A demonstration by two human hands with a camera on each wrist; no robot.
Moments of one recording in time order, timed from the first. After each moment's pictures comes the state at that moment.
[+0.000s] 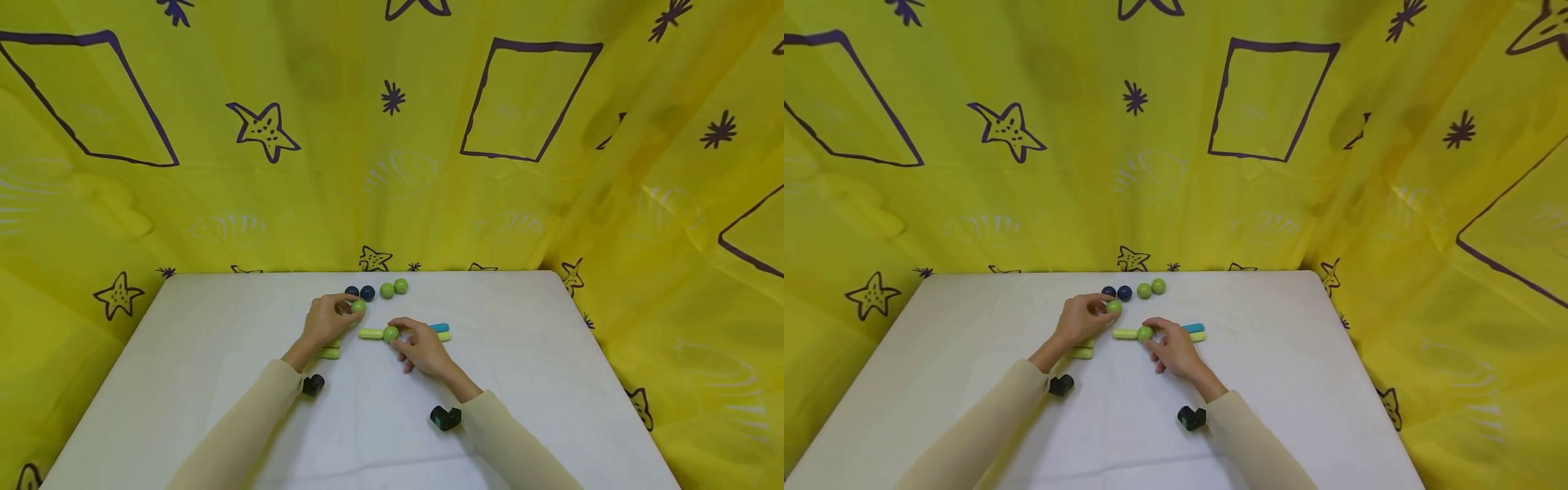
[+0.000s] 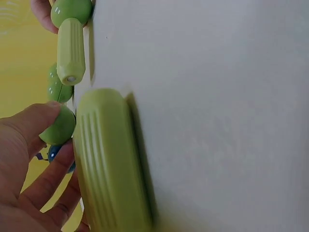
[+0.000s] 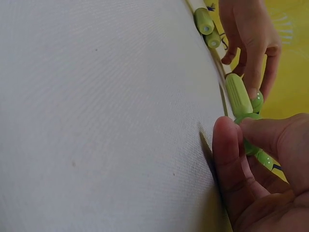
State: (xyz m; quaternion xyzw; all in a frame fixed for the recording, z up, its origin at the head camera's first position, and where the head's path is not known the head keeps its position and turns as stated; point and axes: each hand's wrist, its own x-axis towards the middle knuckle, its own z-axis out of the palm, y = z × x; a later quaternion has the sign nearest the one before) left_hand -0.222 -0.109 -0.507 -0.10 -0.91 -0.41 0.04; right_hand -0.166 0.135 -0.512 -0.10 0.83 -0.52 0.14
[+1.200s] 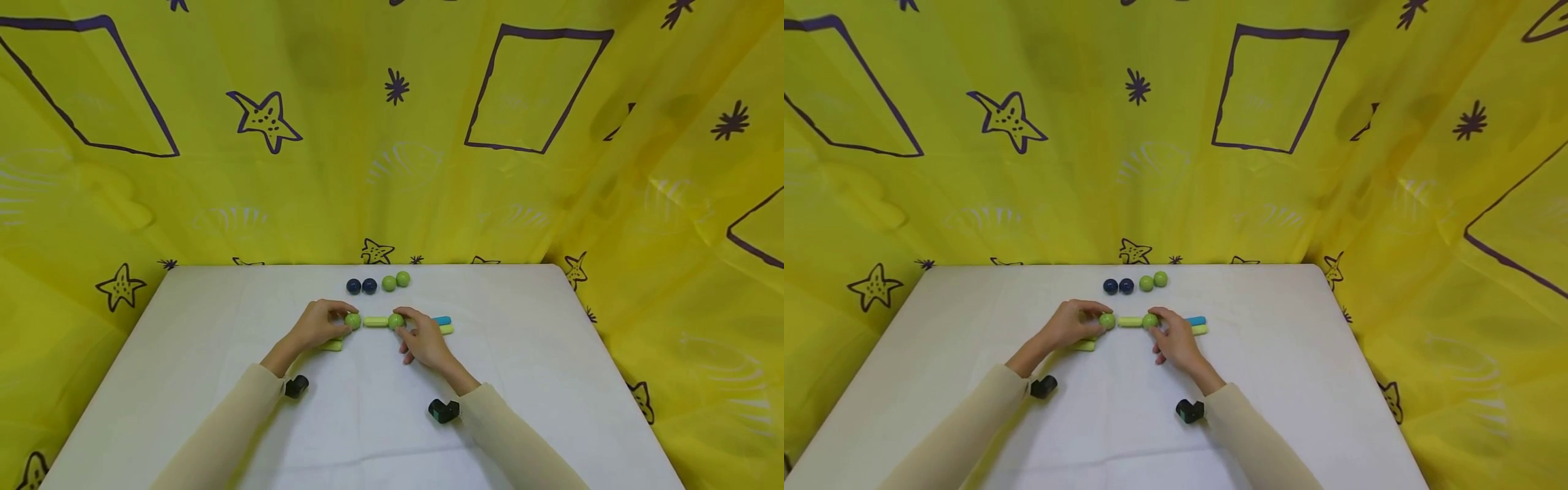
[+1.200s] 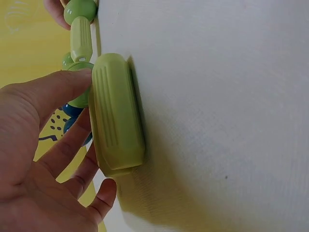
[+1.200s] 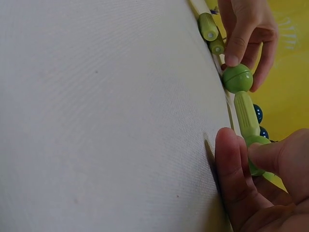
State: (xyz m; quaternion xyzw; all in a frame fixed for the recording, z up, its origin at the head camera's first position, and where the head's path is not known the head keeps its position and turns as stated) left_hand -0.205 -0.137 -0.497 -0.20 -0.89 -0.40 -0.06; right_hand -0.167 0.129 -0.513 -0.08 0.83 -0.54 0.11
